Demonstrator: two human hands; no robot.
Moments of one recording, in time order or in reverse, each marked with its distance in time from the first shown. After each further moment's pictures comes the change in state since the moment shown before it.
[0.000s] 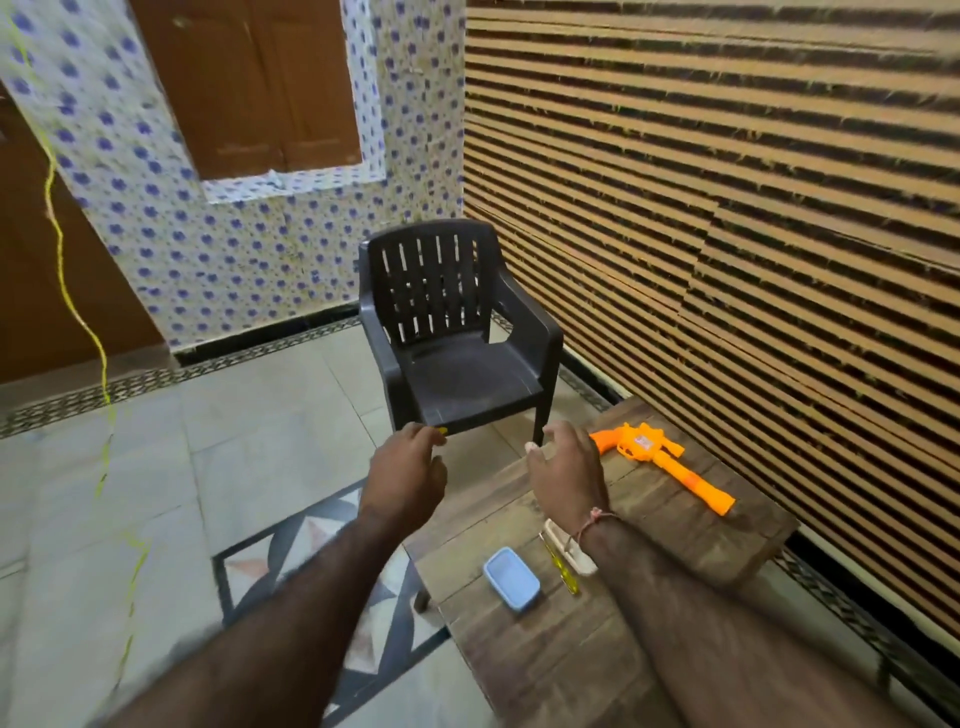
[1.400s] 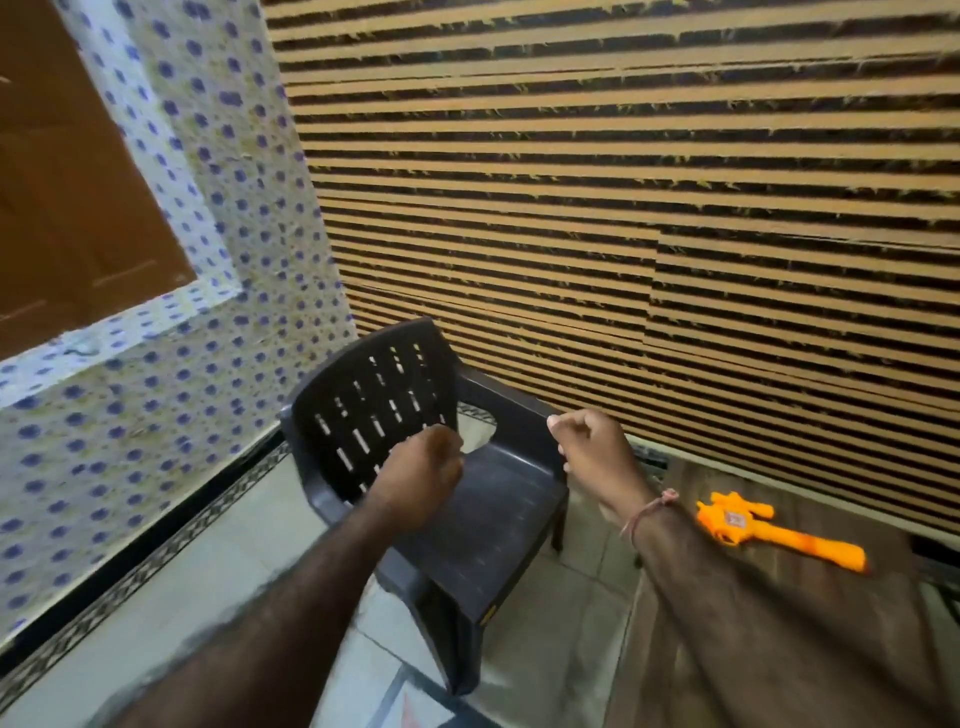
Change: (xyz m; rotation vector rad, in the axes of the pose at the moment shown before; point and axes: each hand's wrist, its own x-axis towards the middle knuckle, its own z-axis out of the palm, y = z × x) left_hand 0.472 -0.133 -0.035 -0.244 -0.488 0.308; right_hand 0.343 -0.166 0.108 0.533 0.294 0.441
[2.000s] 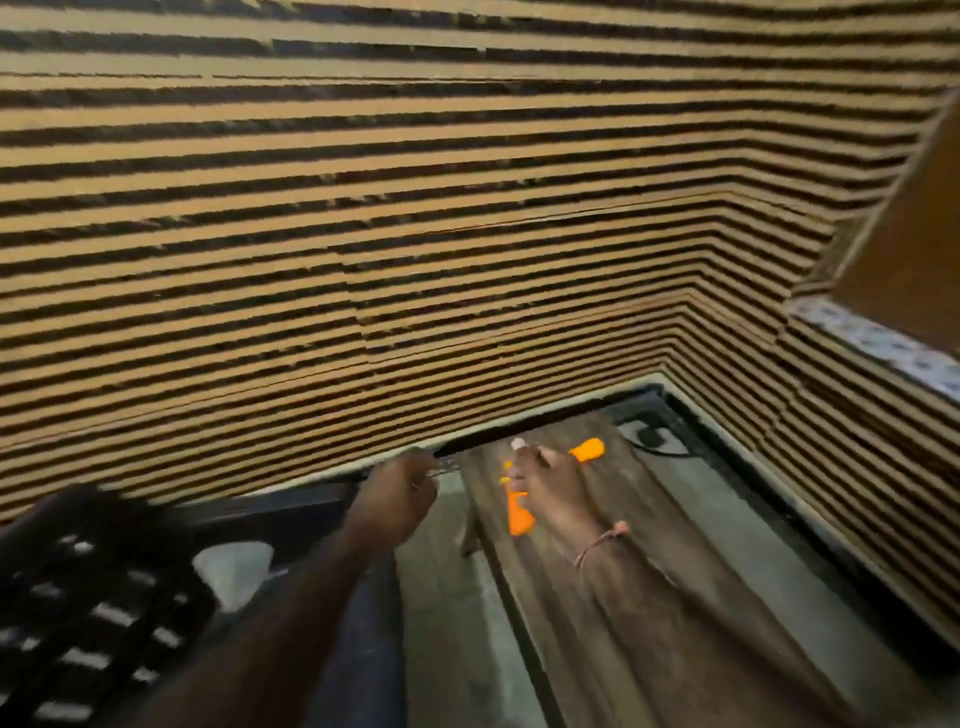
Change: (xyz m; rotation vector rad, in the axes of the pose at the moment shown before) left_hand 0.194 0.072 0.098 0.045 -0.614 0.590; right_hand 0.044 0.028 -0.030 0.293 0.806 0.274
